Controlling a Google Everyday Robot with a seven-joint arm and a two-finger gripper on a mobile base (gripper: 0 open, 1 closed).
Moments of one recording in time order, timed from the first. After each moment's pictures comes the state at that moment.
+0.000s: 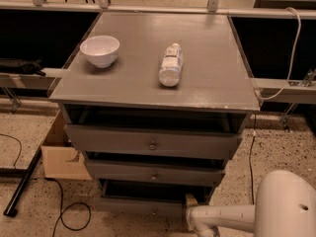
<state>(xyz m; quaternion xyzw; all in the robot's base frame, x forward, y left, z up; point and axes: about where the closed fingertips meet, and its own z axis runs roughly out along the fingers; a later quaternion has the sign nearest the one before) 0.498 -0.160 0.147 -0.70 0.67 -0.15 0.20</state>
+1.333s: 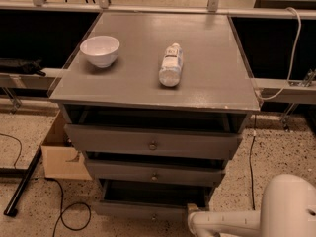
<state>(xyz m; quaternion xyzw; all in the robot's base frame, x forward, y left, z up) 0.477 -0.170 0.146 -0.70 0.67 -0.15 0.19</state>
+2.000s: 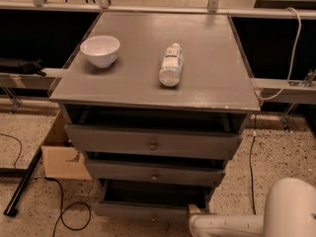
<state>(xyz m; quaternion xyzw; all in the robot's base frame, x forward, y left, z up) 0.462 -0.175 0.140 -0.69 0.68 -0.15 0.19</state>
